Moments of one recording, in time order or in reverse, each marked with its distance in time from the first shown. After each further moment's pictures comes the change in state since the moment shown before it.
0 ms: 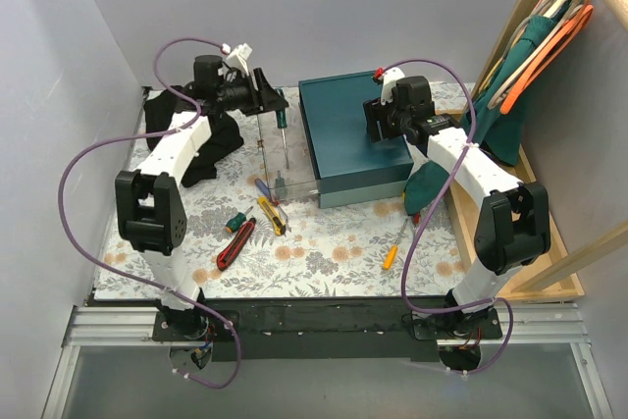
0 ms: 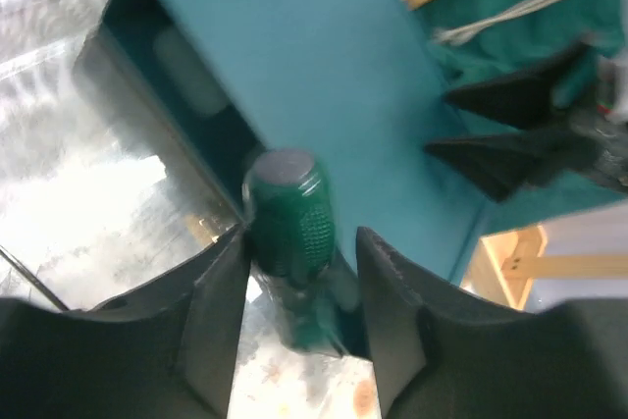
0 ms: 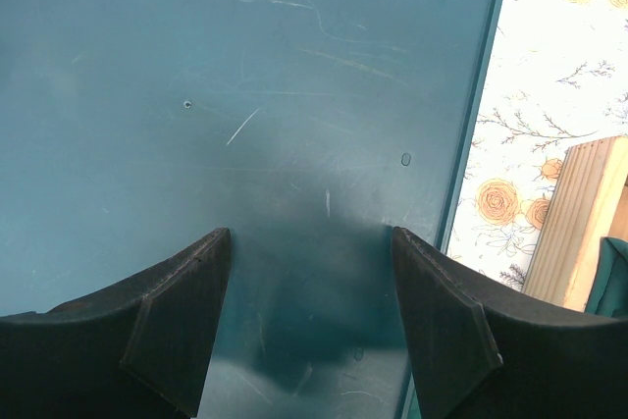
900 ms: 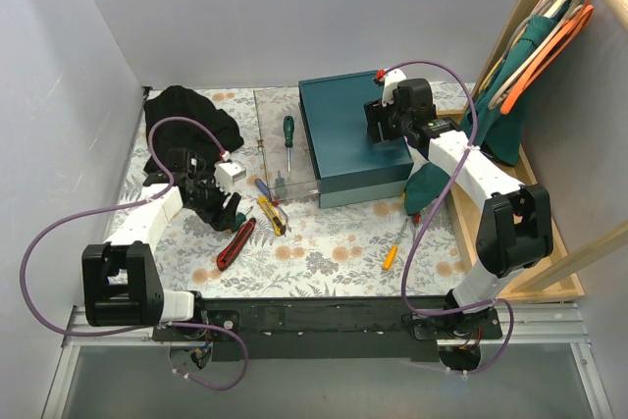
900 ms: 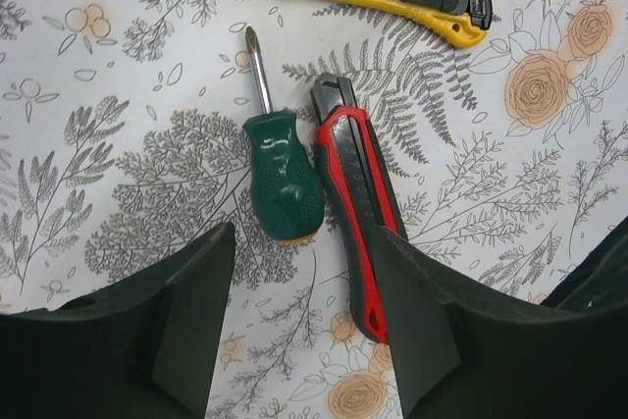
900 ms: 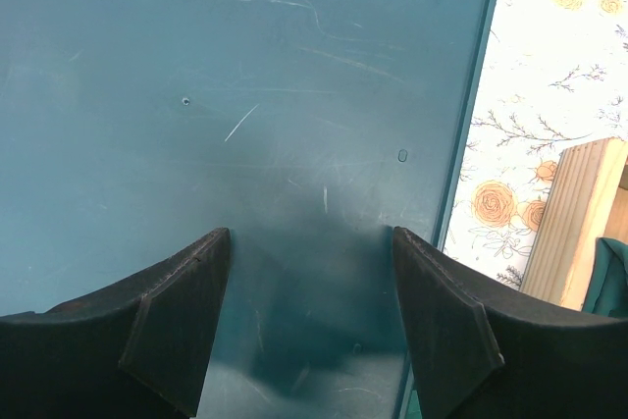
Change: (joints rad) left arm 0.155 -0.450 -0.749 -0.561 -0.212 1.102; right arm -0.001 -0.019 -0.039 0.039 0.004 -0.005
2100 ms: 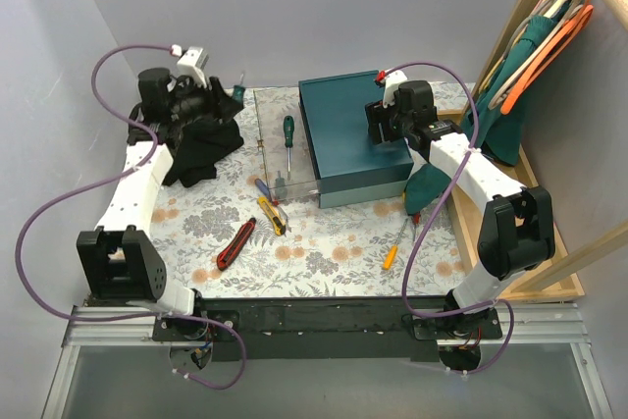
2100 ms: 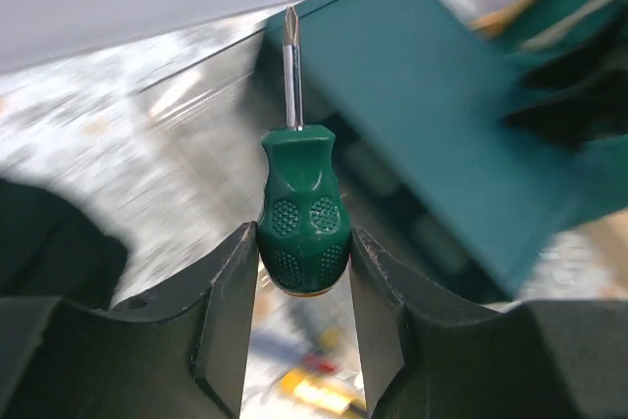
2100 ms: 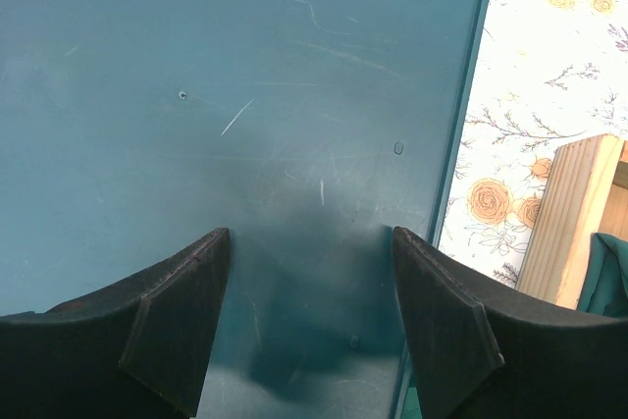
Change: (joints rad) left arm 0.009 0.125 0.467 0.532 0.076 -0.764; right arm 0.000 -0.017 -0.025 0.017 0.009 -0.003
